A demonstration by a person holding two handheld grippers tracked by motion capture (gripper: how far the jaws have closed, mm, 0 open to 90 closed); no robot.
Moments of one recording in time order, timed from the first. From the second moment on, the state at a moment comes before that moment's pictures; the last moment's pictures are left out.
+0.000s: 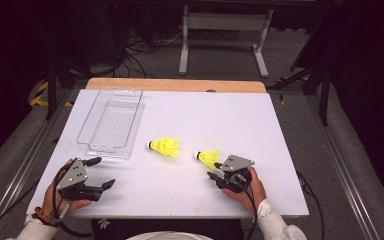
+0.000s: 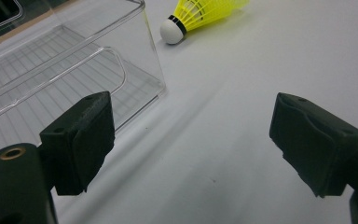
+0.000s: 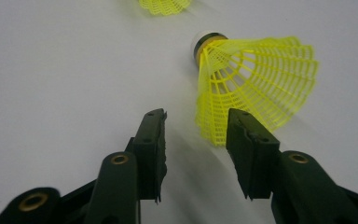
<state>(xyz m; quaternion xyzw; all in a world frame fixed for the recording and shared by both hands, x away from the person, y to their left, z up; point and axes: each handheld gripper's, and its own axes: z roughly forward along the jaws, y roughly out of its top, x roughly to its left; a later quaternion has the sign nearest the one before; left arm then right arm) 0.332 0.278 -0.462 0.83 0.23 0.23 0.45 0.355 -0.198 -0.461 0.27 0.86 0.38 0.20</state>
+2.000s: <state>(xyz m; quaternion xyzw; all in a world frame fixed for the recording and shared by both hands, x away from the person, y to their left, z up) 0.330 0.279 -0.462 0.84 0.22 0.23 0.44 0.357 -0.201 -0.451 0.28 0.84 0.38 0.26</state>
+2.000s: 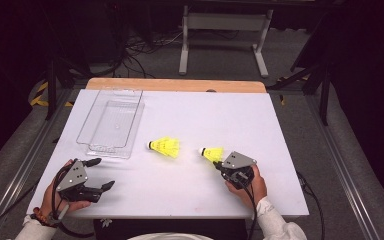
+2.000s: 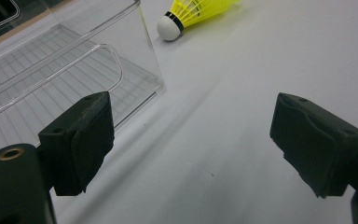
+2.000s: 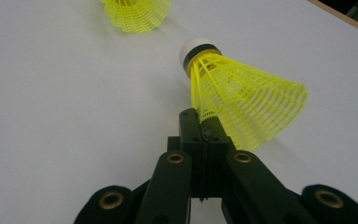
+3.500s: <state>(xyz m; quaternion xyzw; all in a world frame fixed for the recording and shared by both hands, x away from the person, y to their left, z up) 0.331 0.277 -0.463 0.84 0.22 0.23 0.44 0.352 -0.201 -0.441 0.27 0.83 0.40 0.28</state>
